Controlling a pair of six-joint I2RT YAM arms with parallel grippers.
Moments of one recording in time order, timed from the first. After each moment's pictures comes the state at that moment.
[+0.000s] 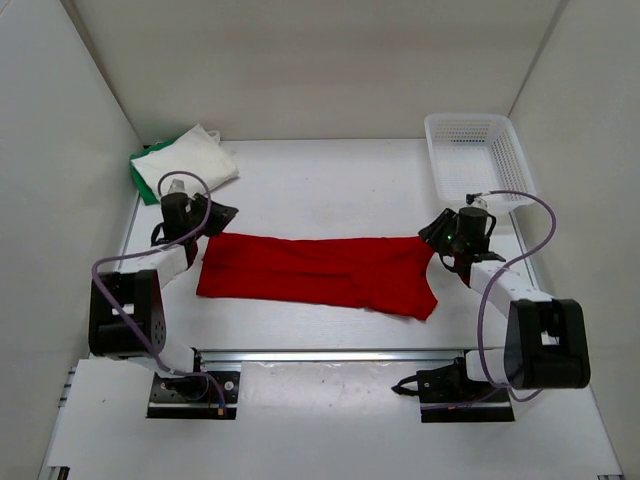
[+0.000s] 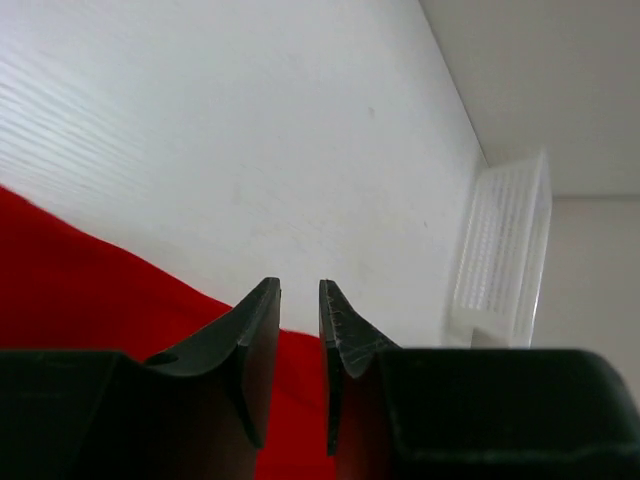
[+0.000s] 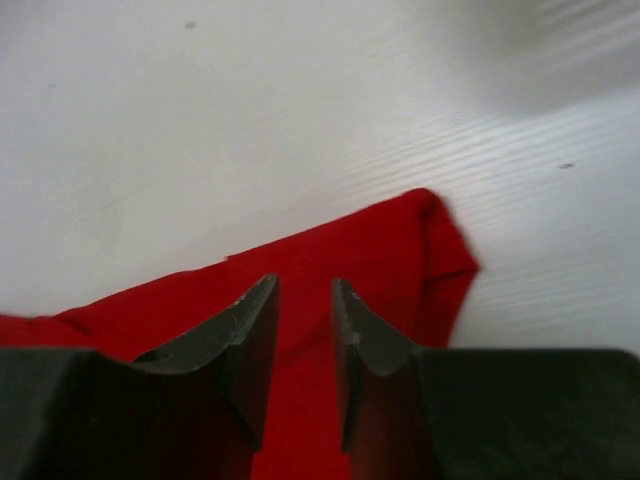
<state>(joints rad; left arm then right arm) 0.08 1.54 0.72 0.31 0.33 -0.96 0.00 1.35 0.59 0.17 -0.13 0.61</state>
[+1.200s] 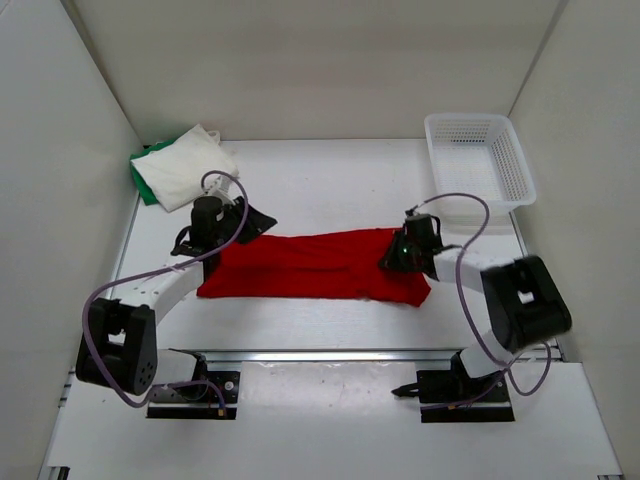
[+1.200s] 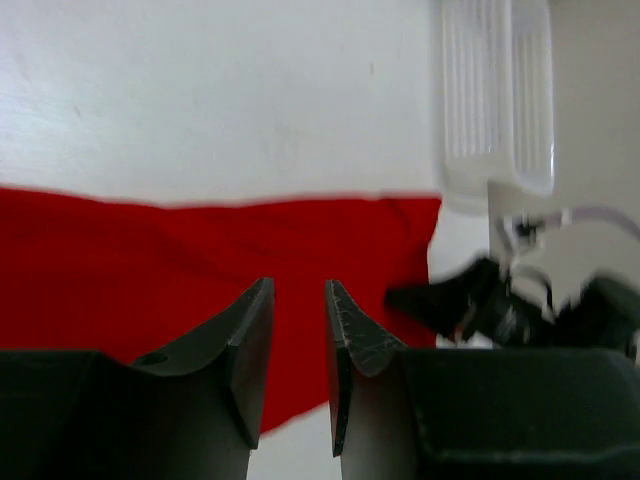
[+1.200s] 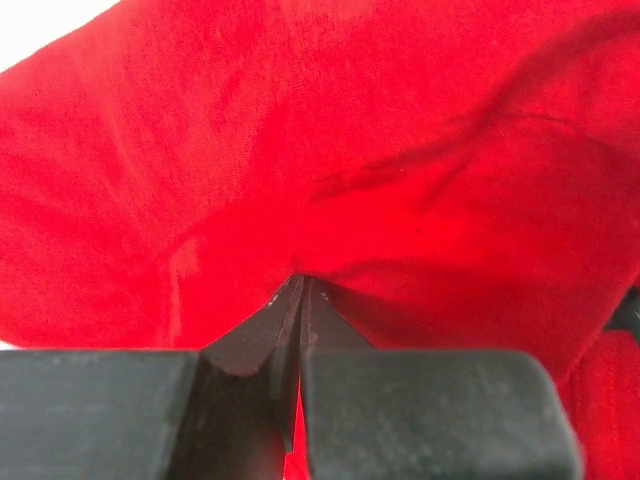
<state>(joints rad) -0.22 1.31 0.70 0.22 0.30 -0.81 0.32 1.50 0.62 0.04 -0.16 0.61</state>
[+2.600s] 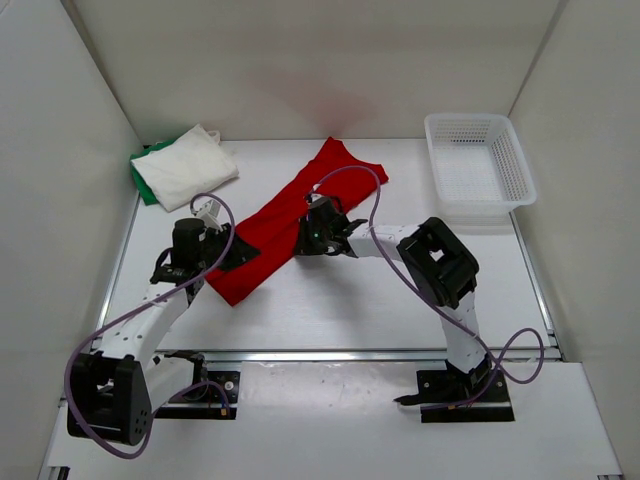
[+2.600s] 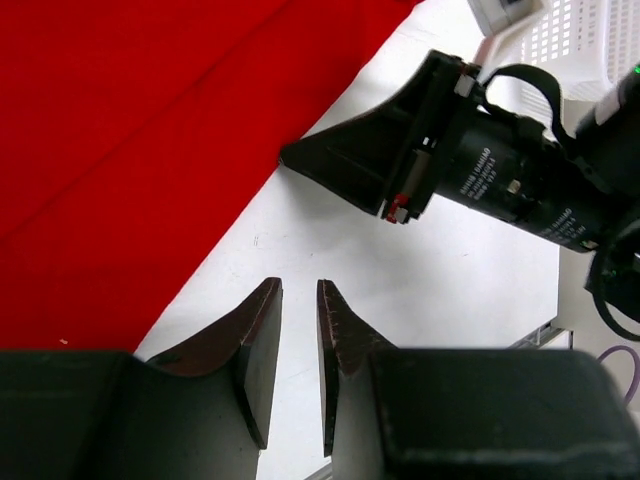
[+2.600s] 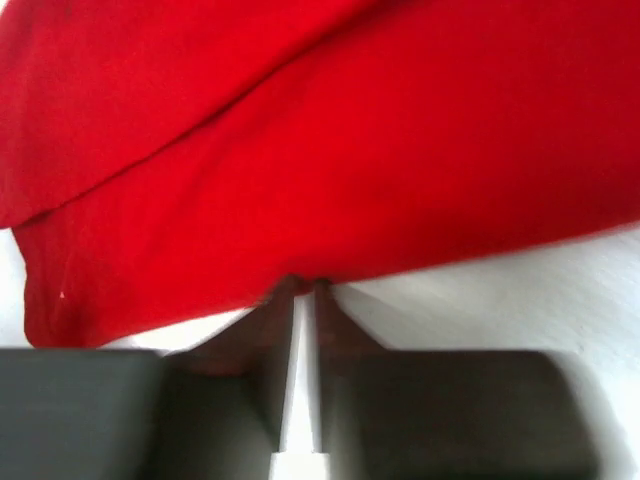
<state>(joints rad) -0.14 1.05 0.57 -0.10 0.40 -0.62 0.74 2.07 1.31 0.04 -0.18 0.60</state>
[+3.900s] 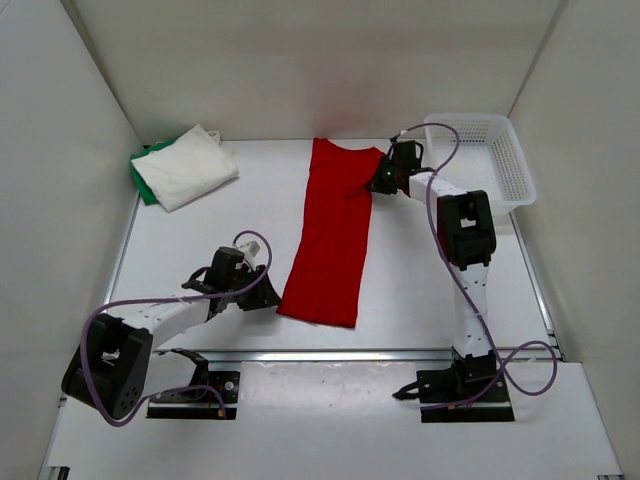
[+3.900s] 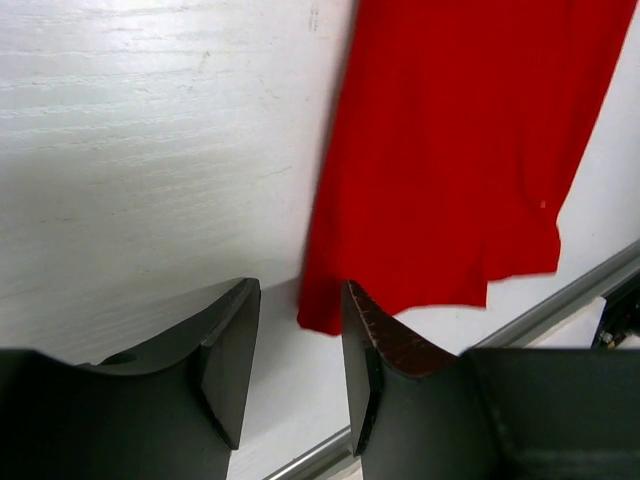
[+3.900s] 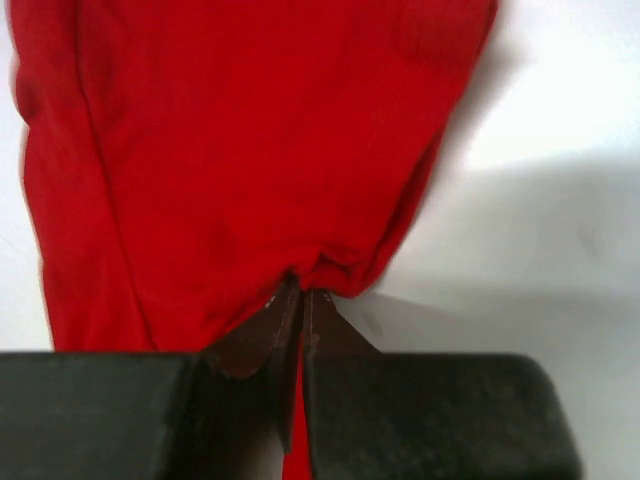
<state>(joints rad) -0.41 1.21 0.40 -0.08 0.32 -0.57 0.20 2.34 1.74 -0.11 -0.26 0.47</state>
